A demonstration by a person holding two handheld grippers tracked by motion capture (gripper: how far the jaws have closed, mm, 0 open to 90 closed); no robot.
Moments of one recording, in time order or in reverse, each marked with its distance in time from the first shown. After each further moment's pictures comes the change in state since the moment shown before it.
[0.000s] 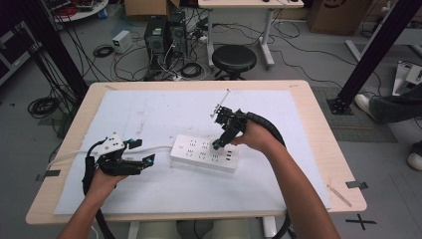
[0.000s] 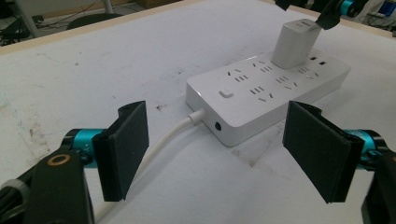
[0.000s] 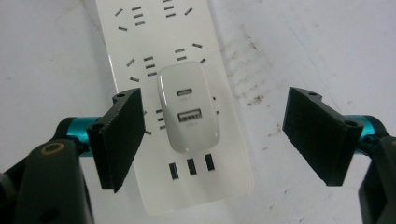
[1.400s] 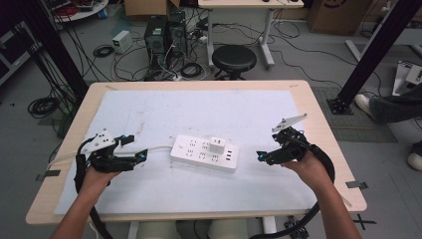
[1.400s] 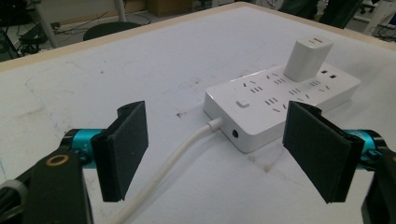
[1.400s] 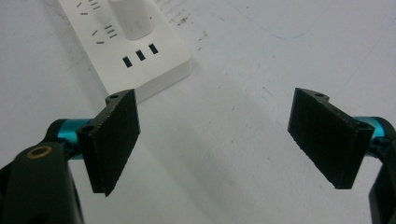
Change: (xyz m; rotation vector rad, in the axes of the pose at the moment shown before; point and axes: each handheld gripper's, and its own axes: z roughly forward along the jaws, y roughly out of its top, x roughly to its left) left arm 0.012 0.006 -0.015 -0.031 0.037 -0.014; right arm 0.013 -0.152 -0.057 -0.272 -0.201 0.265
